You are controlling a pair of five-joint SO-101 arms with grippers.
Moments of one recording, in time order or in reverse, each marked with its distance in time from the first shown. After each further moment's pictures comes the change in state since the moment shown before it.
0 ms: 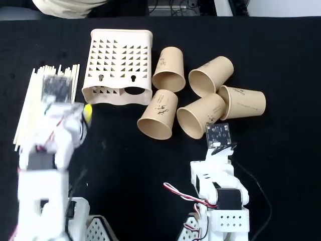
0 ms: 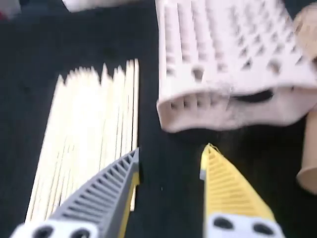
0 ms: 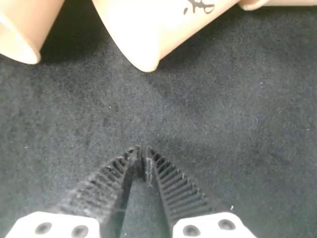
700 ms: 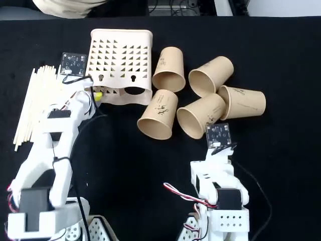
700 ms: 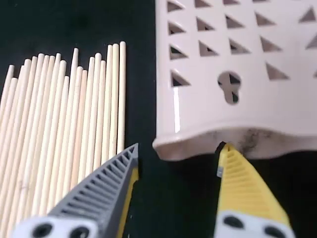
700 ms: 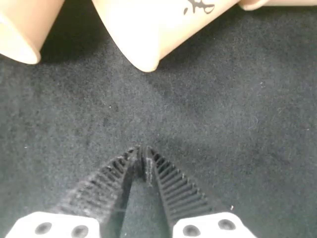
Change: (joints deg) left arm 0.0 48.3 -10.3 -31.5 0.3; right arm 0.0 0.0 0.0 0.0 0.0
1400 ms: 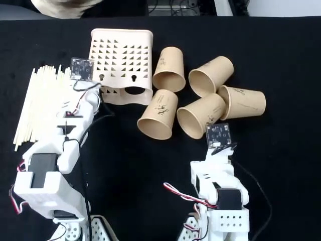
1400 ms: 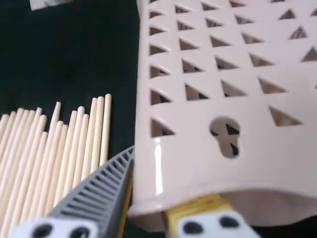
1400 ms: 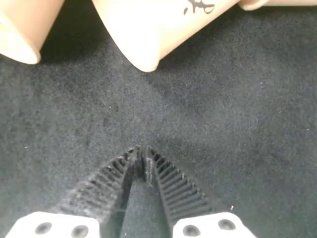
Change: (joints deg) left arm 2.3 20.0 -0.1 -33.7 -0.4; right arm 0.0 0.0 0.0 0.0 0.0
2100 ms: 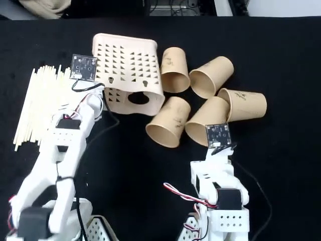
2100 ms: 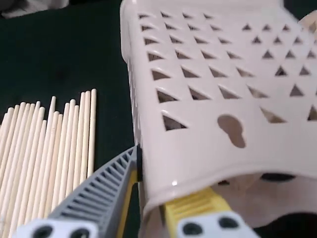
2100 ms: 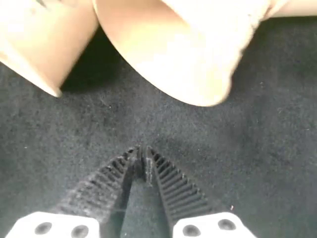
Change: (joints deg) left arm 4.5 -31.6 6.6 28.4 3.3; right arm 0.0 0.0 0.0 0.0 0.0
